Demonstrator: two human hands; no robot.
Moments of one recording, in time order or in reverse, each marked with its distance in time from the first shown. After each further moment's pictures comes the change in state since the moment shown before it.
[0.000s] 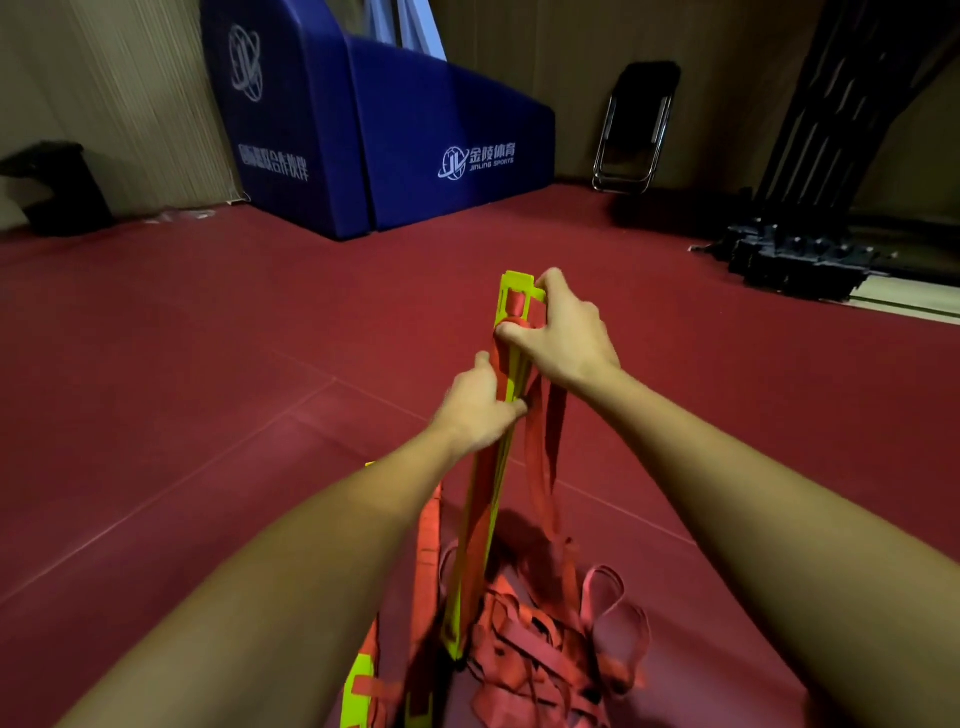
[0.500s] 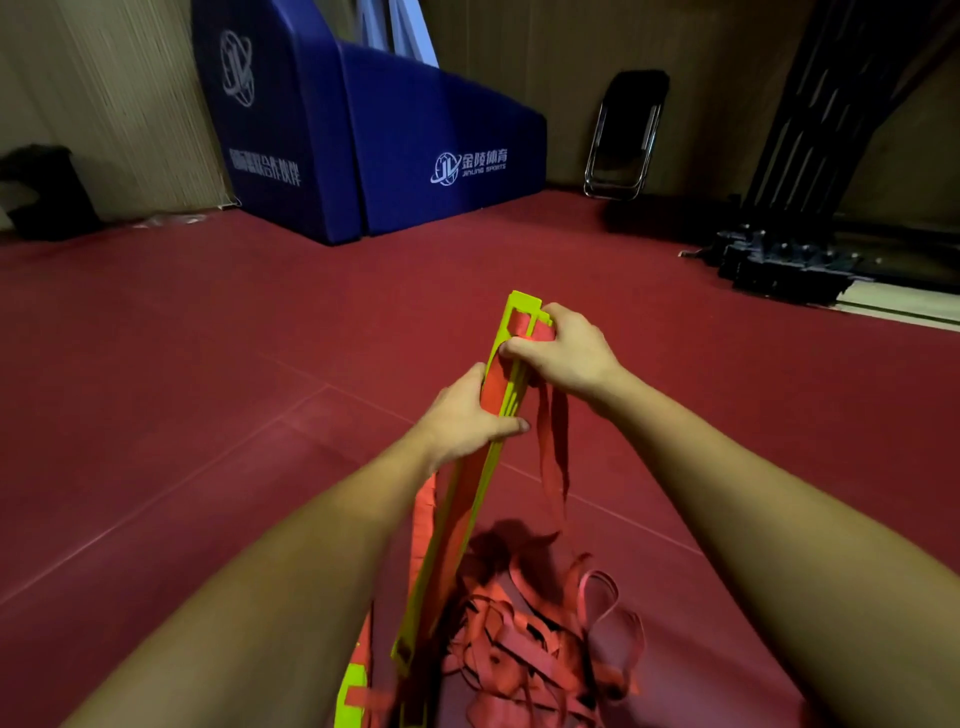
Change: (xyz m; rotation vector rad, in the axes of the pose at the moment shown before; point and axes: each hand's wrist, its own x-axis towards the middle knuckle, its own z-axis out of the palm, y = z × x) left_hand 0.001 -0.014 -0.008 -0.125 -0.118 0.113; right_hand 0.004 0.014 -0.002 0.095 -0.106 0.089
